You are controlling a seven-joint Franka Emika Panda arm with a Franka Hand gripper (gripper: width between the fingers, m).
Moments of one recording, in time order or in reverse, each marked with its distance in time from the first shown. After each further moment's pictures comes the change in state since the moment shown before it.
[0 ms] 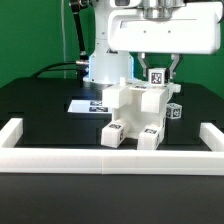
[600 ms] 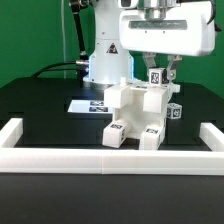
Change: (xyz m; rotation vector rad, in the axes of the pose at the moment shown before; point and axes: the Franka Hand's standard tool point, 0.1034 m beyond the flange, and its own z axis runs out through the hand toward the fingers) arm -0.002 -0.002 0.000 0.007 -0.007 0.396
